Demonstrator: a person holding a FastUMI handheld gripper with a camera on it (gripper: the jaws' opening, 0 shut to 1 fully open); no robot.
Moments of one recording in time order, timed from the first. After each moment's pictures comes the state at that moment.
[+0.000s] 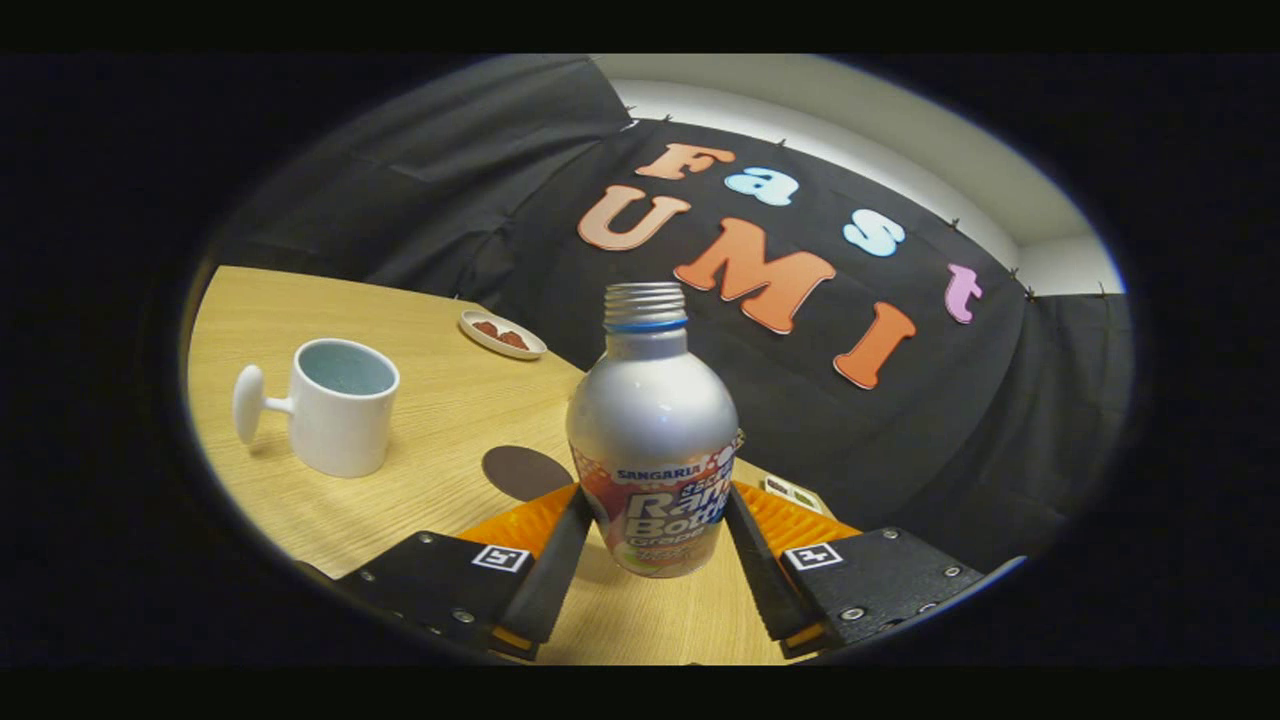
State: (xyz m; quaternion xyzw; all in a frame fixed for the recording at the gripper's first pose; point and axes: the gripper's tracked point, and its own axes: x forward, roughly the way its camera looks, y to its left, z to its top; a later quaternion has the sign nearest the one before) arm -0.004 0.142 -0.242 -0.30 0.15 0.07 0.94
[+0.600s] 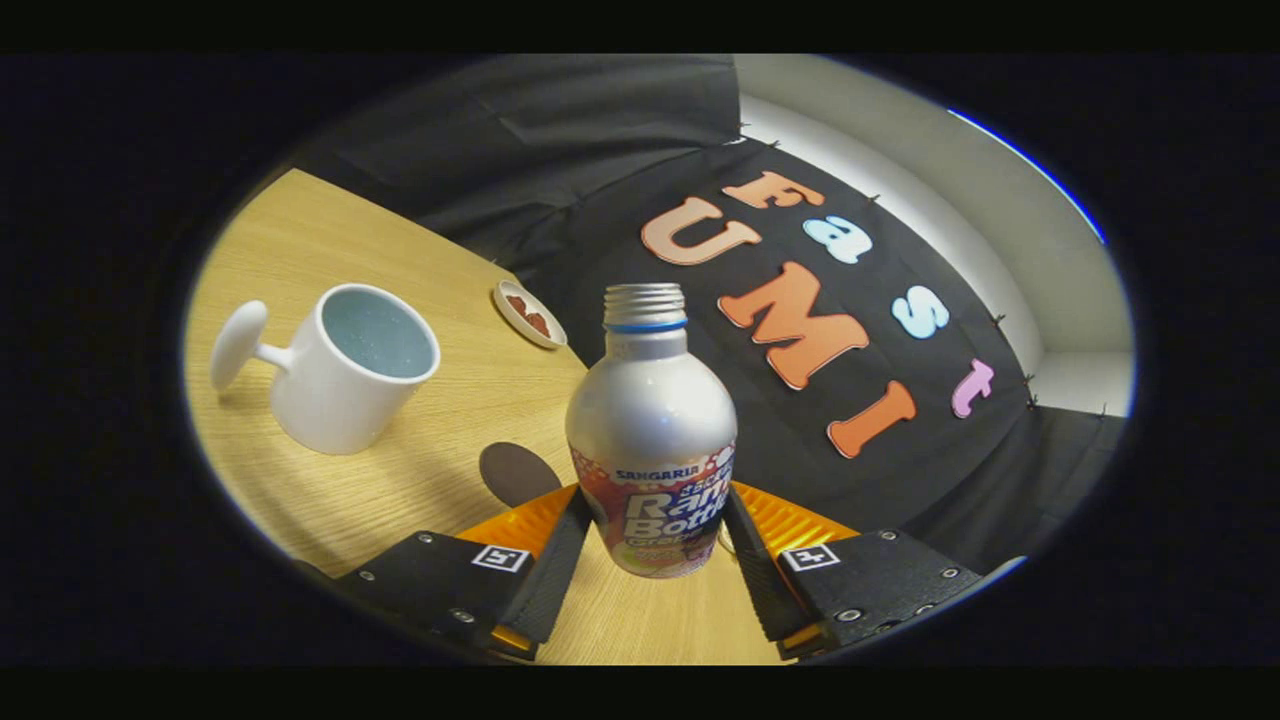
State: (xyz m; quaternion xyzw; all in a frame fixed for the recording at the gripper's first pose) arm 0.010 0.178 -0.239 -0.45 0.10 0.08 0.88
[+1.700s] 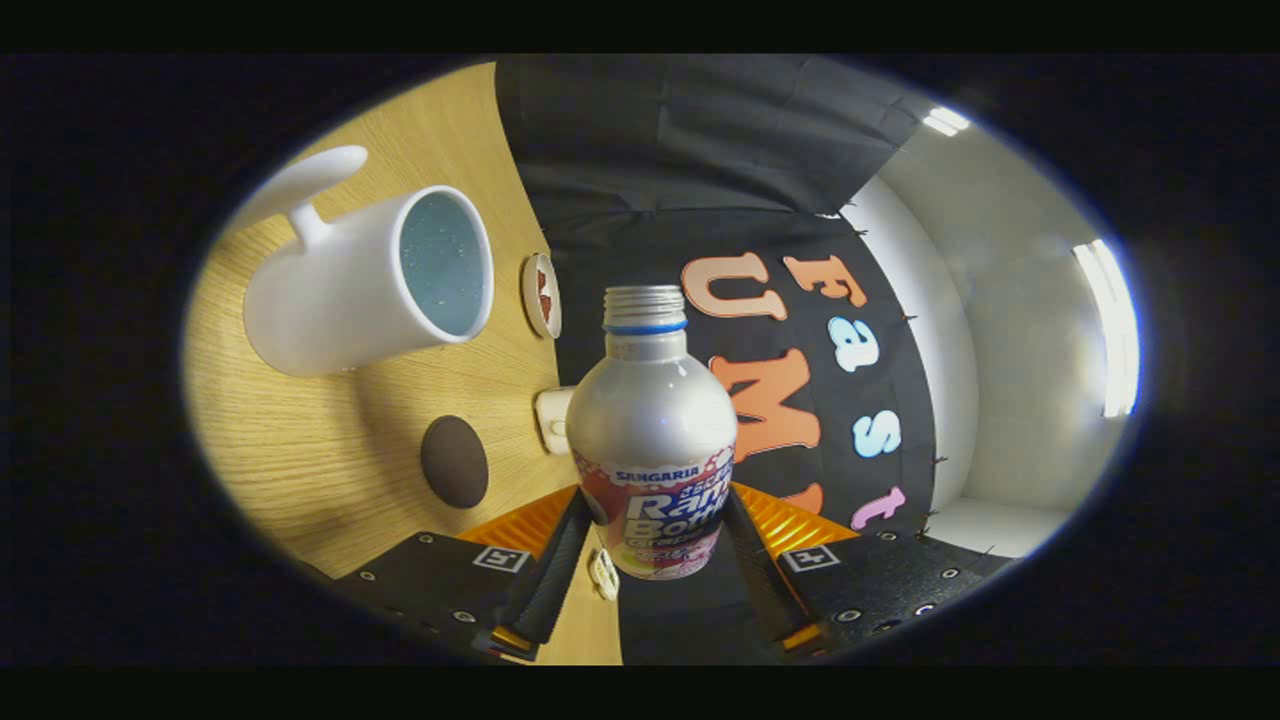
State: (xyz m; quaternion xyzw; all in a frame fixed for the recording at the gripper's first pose) arm 0.029 0.195 -0.225 -0.65 -0.02 0.07 0.76
